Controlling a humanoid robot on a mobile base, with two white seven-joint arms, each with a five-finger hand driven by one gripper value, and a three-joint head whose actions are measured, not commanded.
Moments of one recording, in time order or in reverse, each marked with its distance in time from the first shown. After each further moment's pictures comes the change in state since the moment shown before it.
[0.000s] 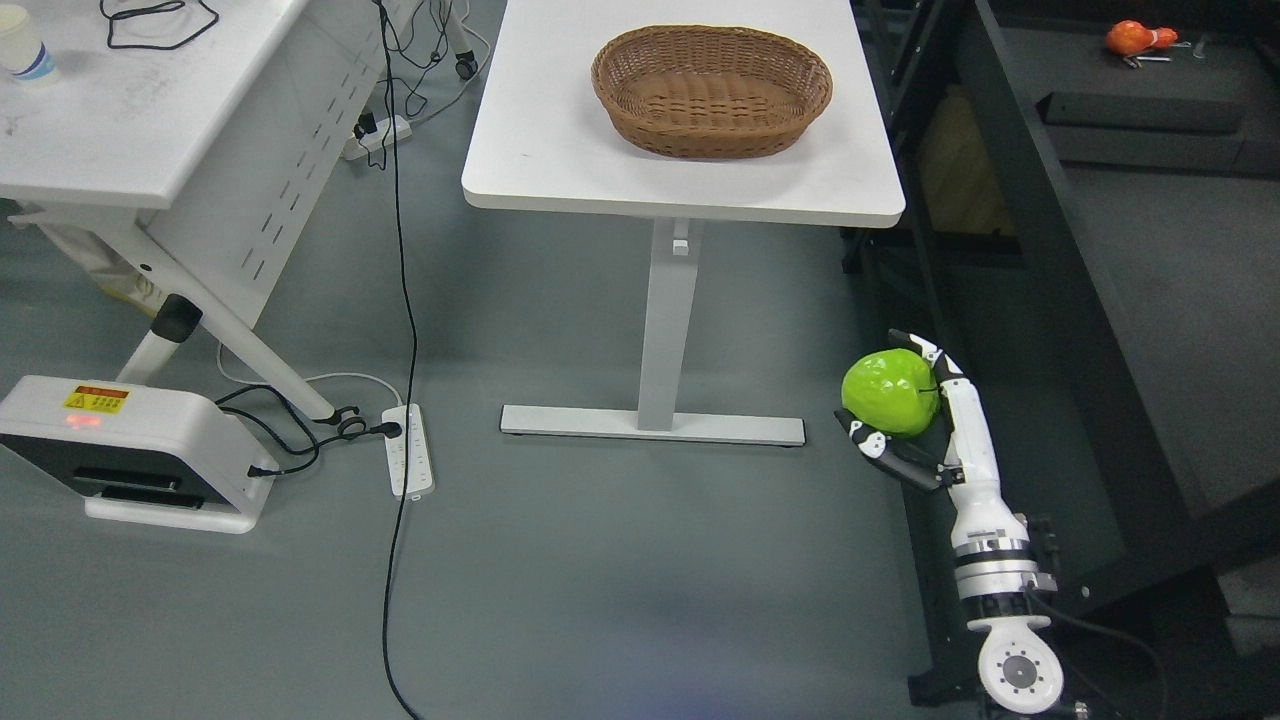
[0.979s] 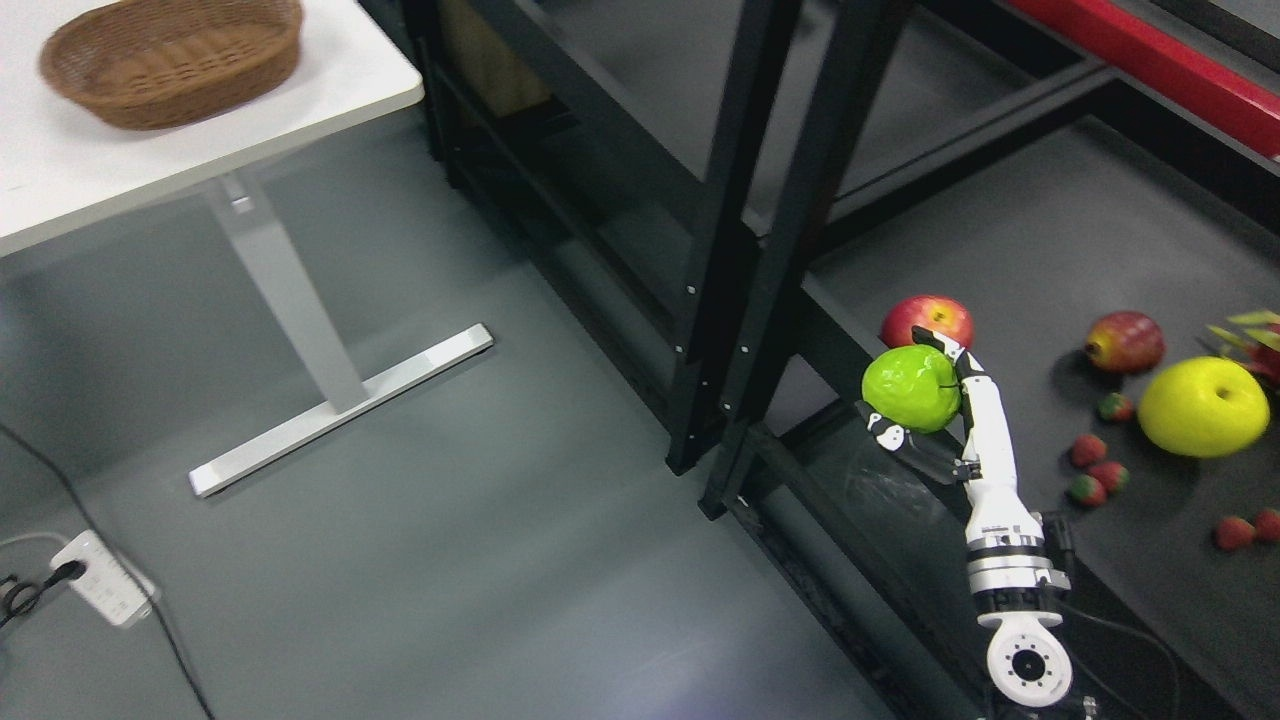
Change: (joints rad) left arm 0.000 0.000 0.000 0.000 0.000 -0.002 0.000; right arm -0.013 0.001 -0.027 0.001 0.000 0.043 -0.016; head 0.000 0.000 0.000
